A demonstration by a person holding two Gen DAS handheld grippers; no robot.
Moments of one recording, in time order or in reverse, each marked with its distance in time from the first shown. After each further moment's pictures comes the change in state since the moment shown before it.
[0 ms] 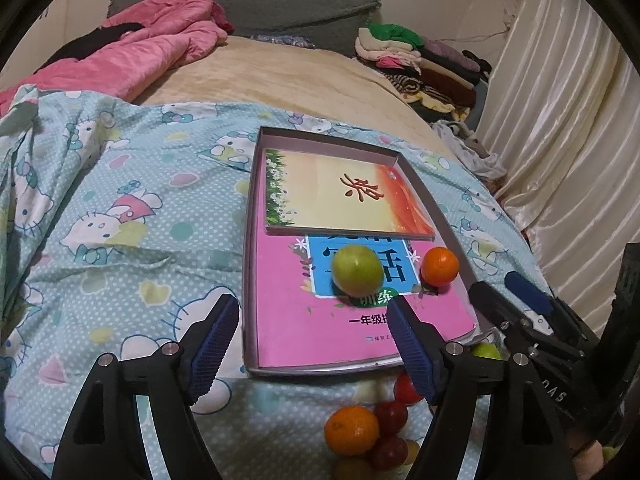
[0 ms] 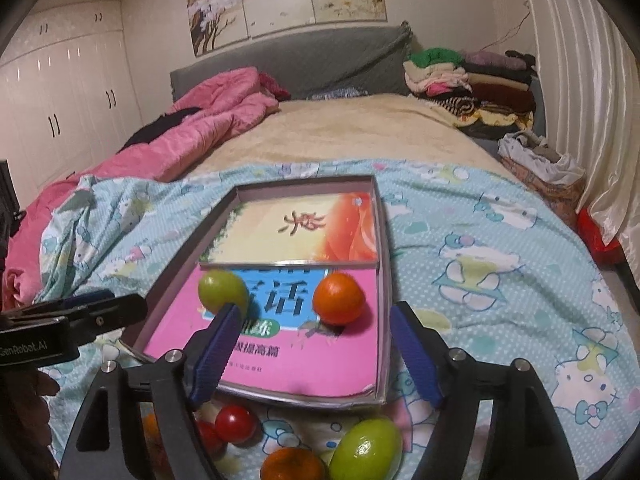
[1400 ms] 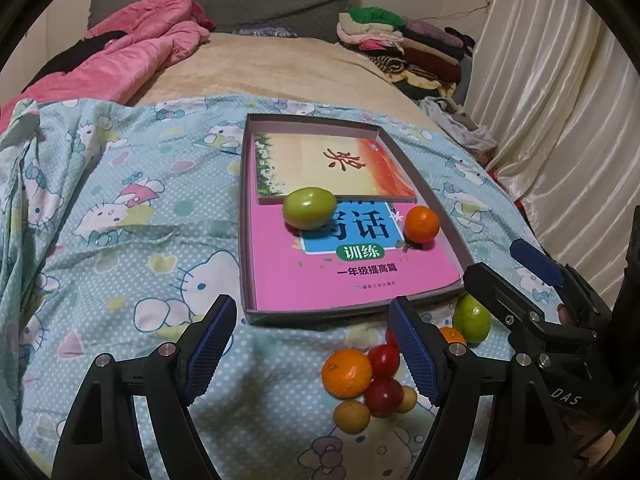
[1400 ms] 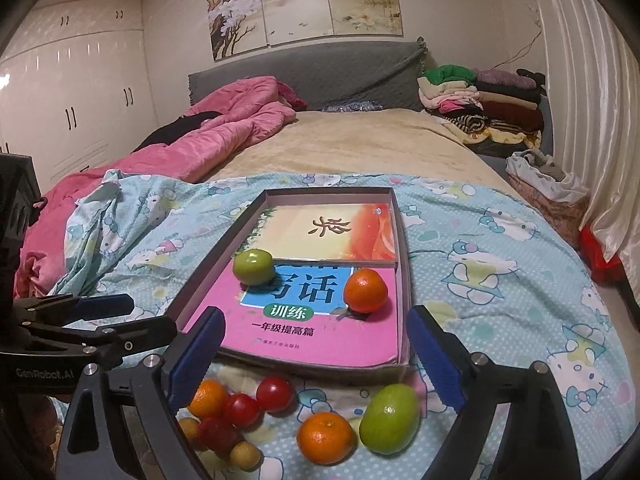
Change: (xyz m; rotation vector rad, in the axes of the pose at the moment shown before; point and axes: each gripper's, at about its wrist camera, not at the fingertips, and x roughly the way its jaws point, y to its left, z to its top) left arm -0.029 -0.012 -0.024 0.088 0.057 0.000; right arm -0.039 0.027 -0.012 -0.050 -0.025 0.025
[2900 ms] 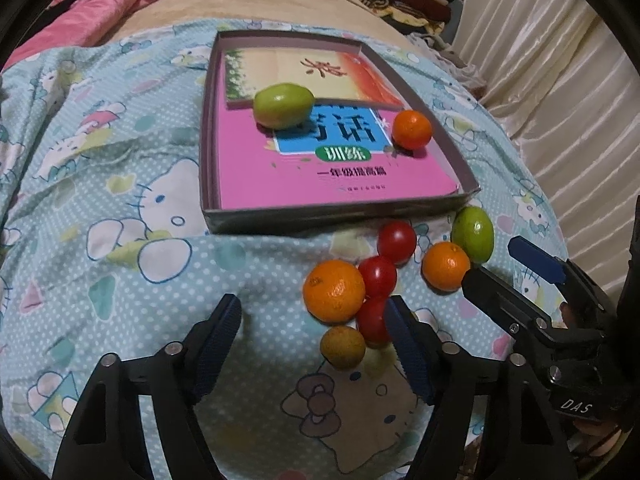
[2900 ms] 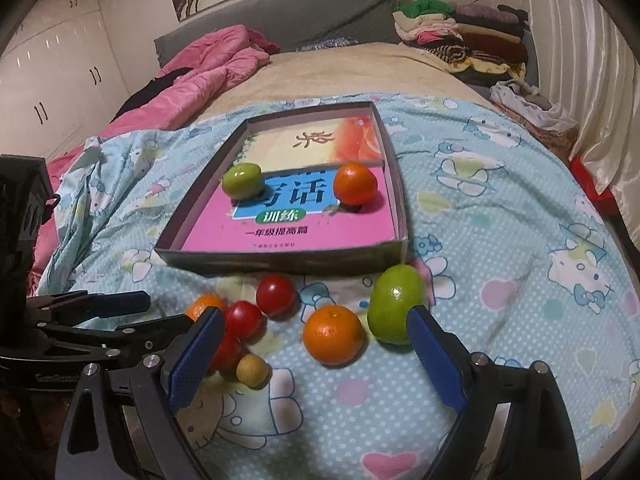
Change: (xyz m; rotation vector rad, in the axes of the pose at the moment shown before) left arm 0.032 -0.008 -0.032 0.036 0.253 -0.063; right arm -0.003 0.001 -0.043 0.113 0.240 -0.028
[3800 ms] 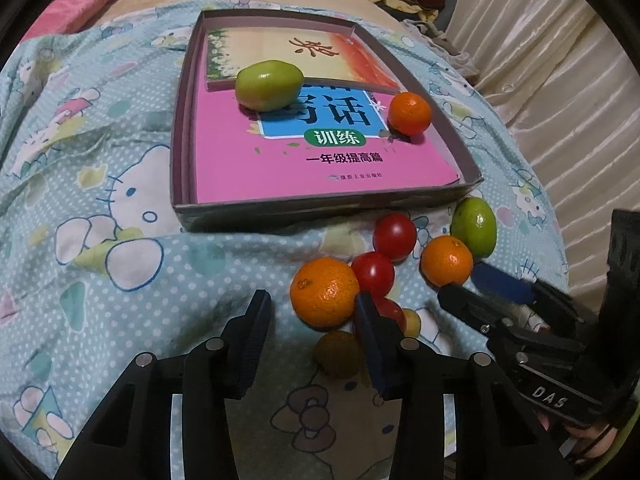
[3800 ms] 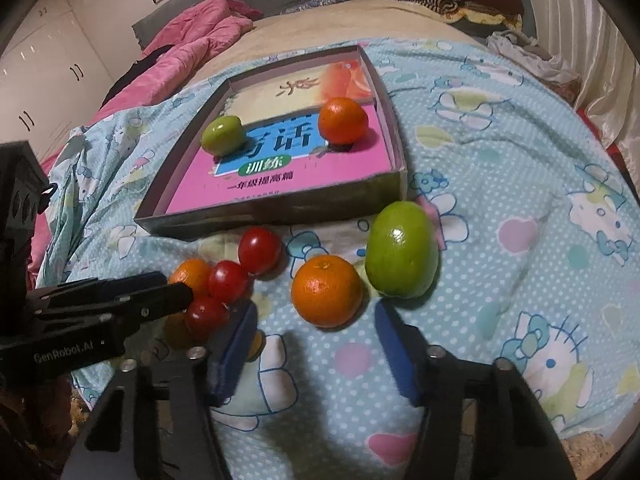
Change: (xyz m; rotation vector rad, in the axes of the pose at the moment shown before) left arm 0.023 0.000 0.009 0.001 0.057 -0.052; right arm 0.027 -0.014 -0.014 0.088 0.158 0.036
